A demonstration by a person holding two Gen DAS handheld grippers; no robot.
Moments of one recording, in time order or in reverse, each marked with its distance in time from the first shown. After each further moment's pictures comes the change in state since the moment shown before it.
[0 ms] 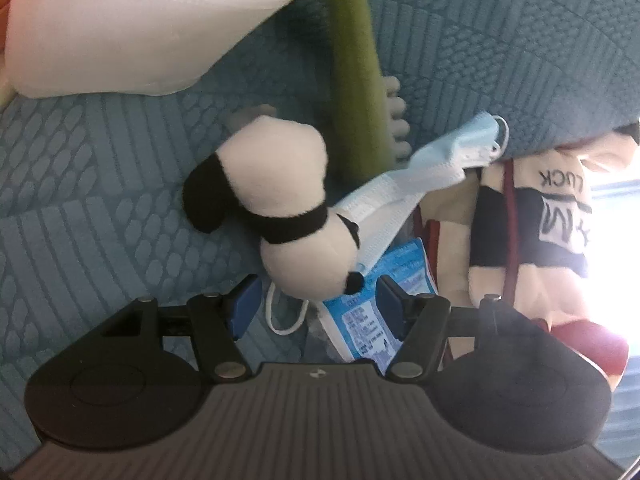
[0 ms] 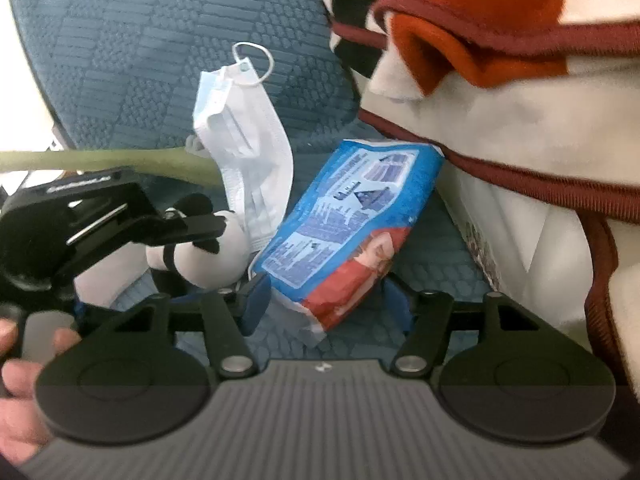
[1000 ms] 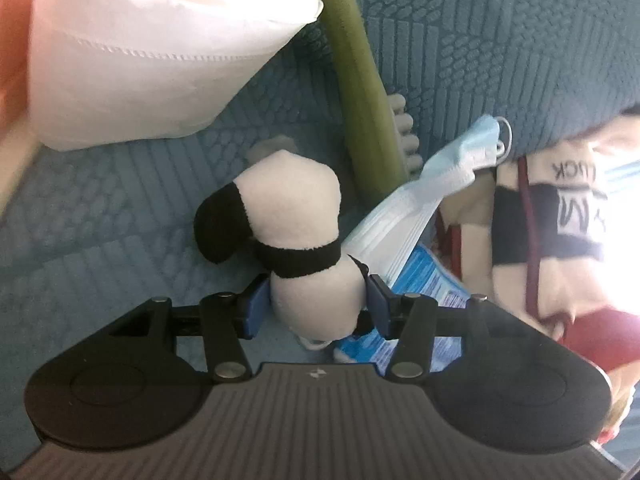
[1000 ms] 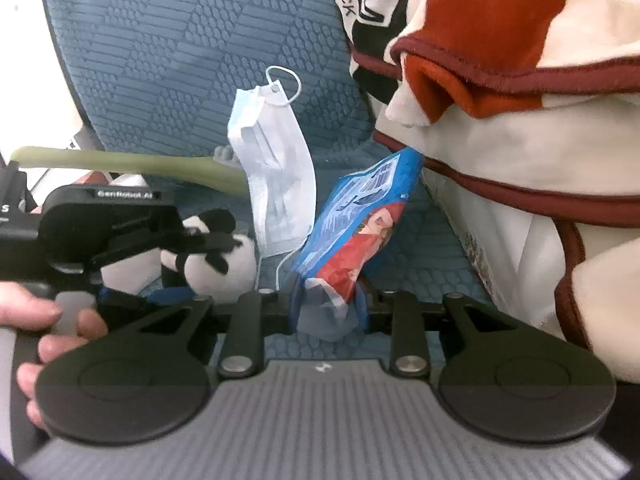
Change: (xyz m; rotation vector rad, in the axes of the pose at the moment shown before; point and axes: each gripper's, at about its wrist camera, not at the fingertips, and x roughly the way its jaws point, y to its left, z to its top) left arm -0.022 -0.003 0.005 0.097 -0.039 0.089; right arm -0.032 0.007 -0.005 -0.029 -0.055 0.038
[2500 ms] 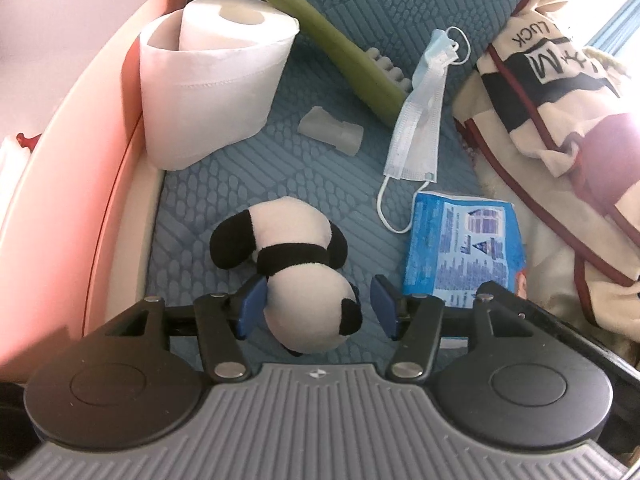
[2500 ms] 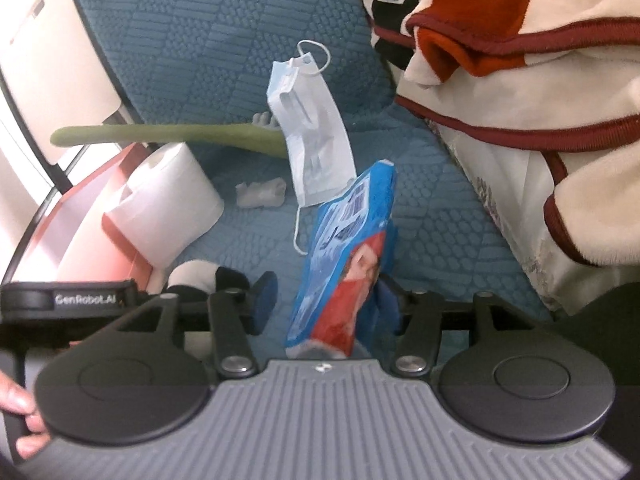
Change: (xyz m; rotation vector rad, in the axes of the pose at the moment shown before) left arm -0.078 0.004 -0.058 0.450 -0.001 0.207; right arm -0.034 0.008 -0.021 0.029 0.082 0.067
